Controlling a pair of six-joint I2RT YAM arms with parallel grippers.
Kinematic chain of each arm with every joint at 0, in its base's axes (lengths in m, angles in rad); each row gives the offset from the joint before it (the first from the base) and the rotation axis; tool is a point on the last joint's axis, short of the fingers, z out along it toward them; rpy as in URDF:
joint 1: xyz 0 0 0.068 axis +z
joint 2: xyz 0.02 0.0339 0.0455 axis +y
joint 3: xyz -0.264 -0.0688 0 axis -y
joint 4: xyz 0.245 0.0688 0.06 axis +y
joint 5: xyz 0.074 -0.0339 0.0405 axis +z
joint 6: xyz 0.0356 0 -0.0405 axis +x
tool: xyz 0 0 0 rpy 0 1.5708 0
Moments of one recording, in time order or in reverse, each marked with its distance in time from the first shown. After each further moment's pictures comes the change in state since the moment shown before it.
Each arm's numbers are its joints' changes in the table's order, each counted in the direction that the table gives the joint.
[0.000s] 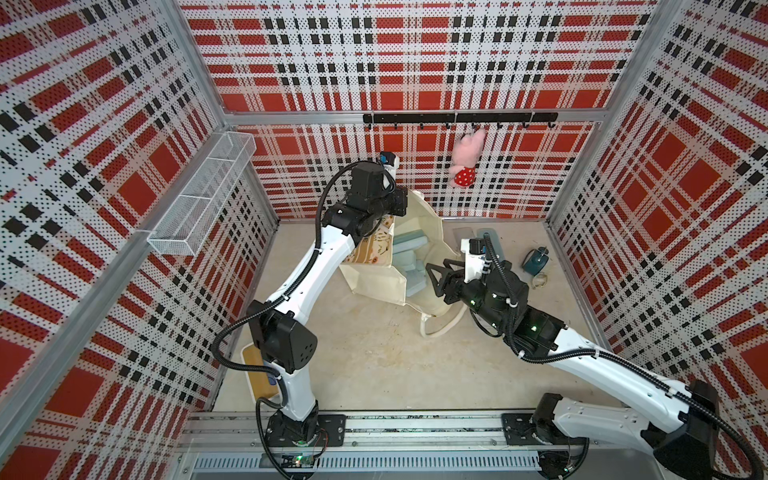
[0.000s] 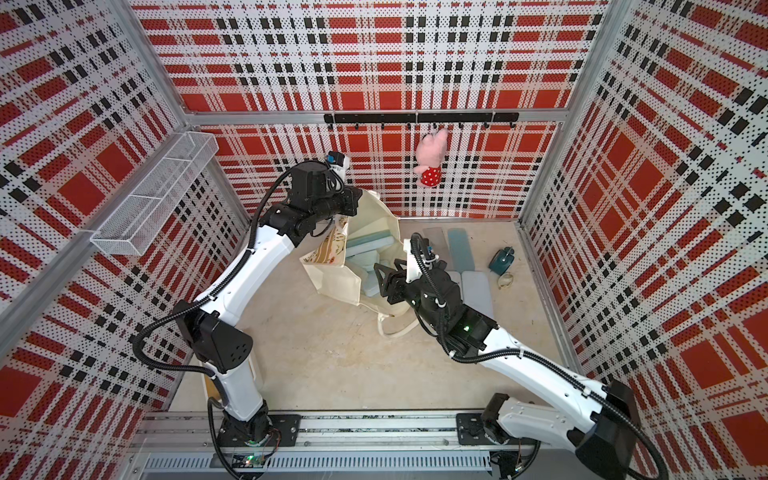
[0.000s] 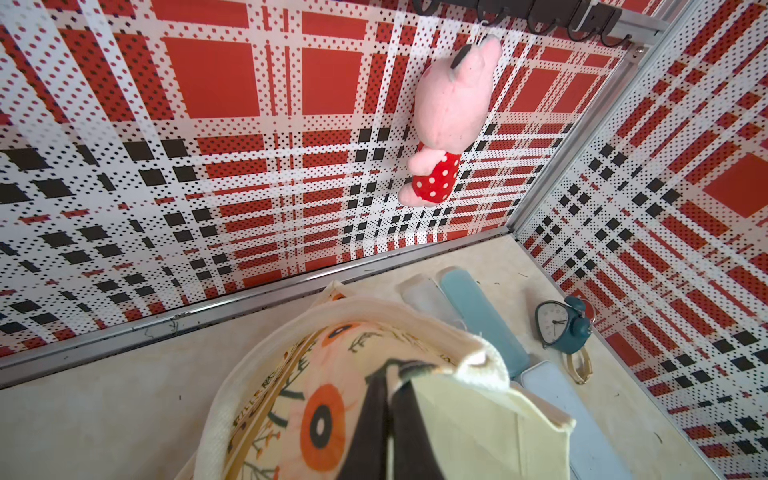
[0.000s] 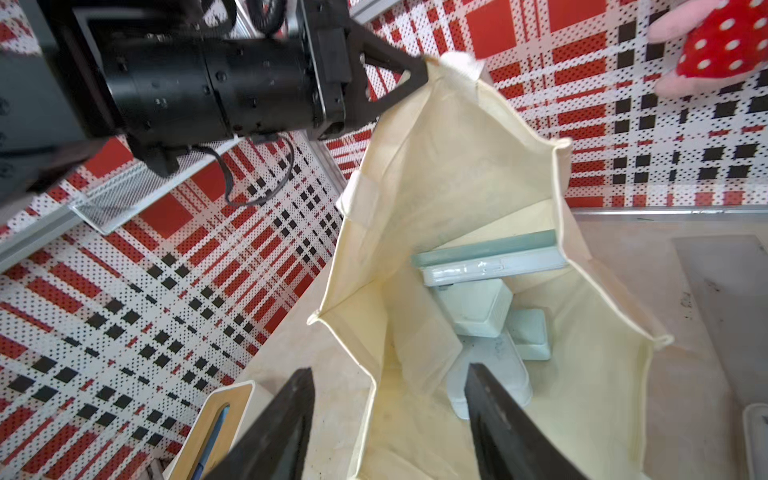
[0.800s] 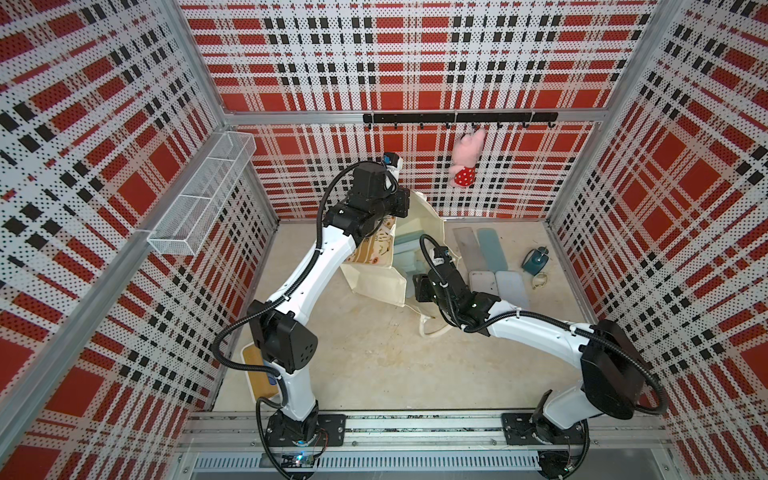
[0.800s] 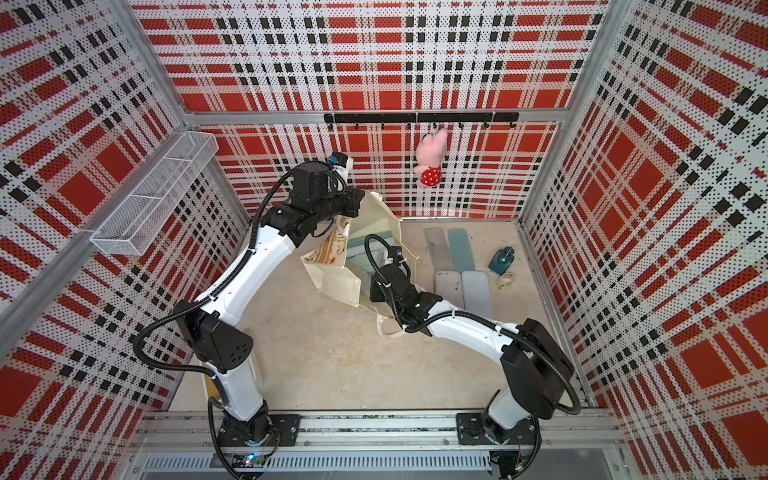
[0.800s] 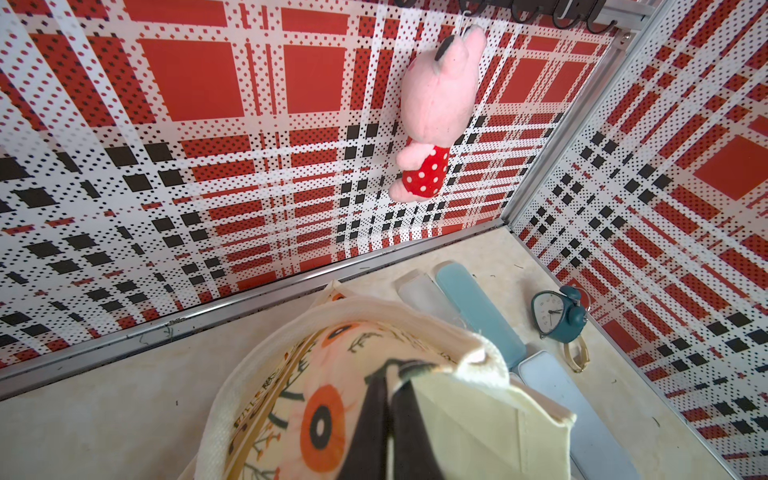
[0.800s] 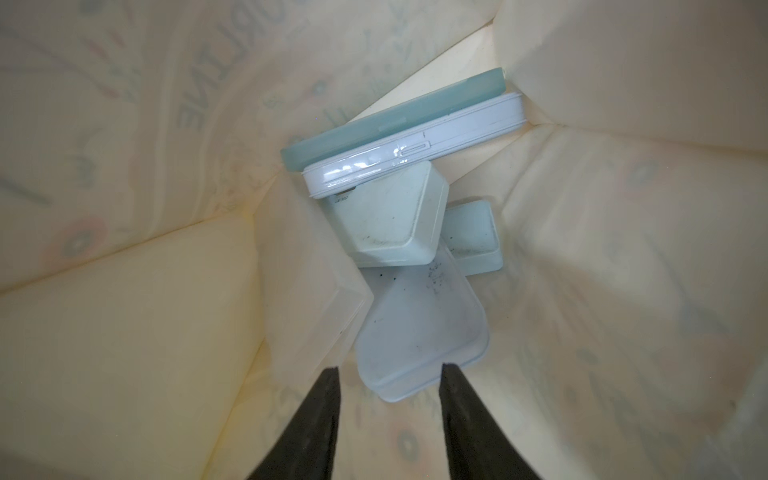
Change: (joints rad) left arm -0.012 0.000 0.001 0.005 -0.021 0.023; right arm -0.045 0.442 0.134 0.101 -0.108 0.199
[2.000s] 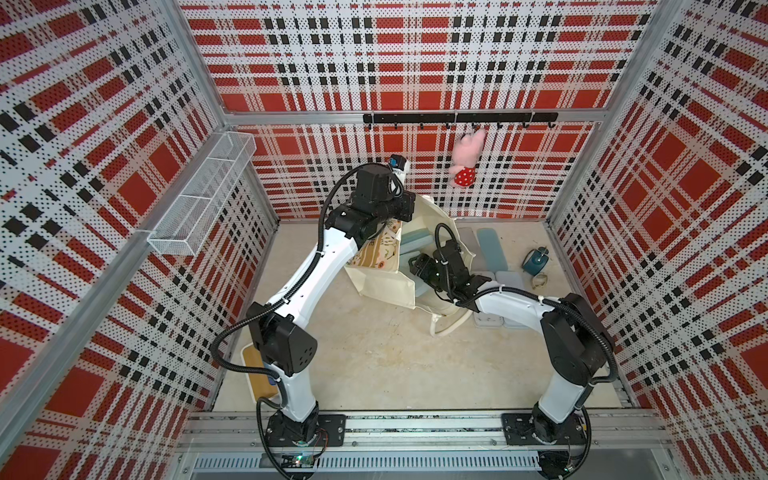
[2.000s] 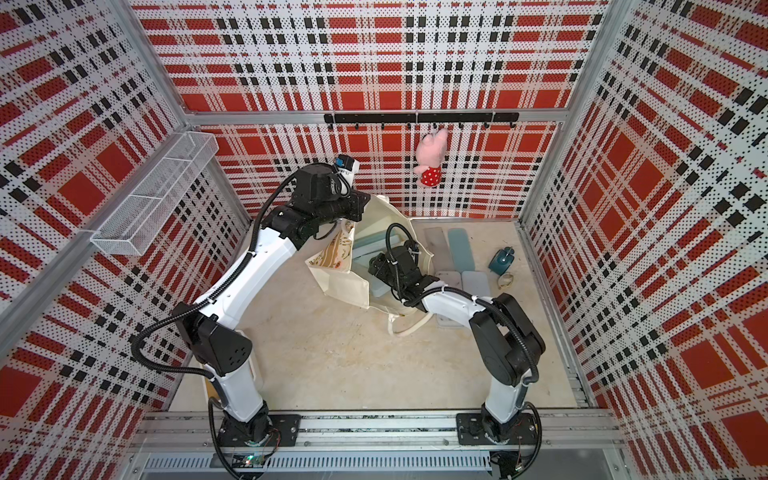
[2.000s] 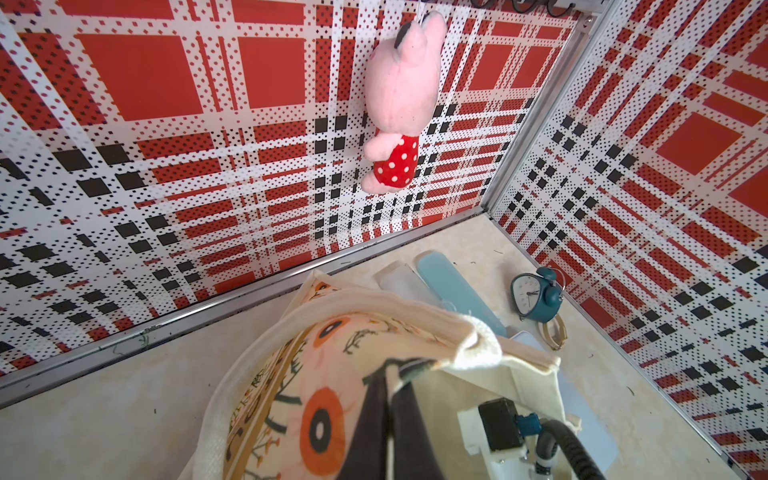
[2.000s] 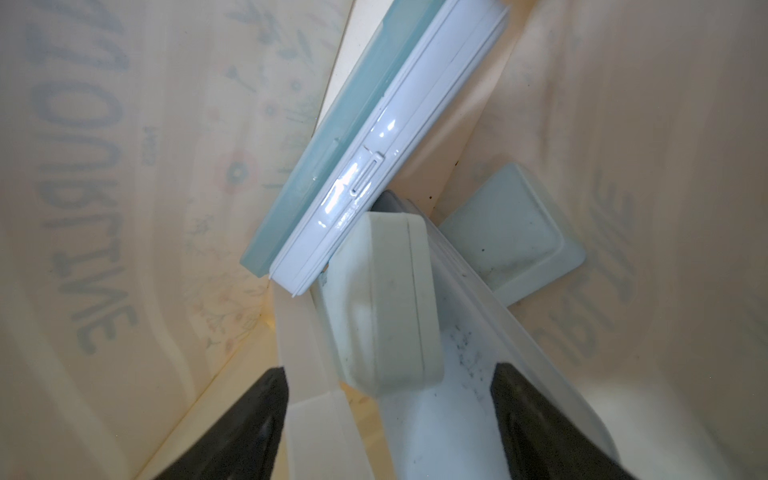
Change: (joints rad) left arm -0.025 -0.019 -0.013 0.013 -0.040 0.024; right arm -0.180 0.200 0.085 -0.138 0.269 0.421
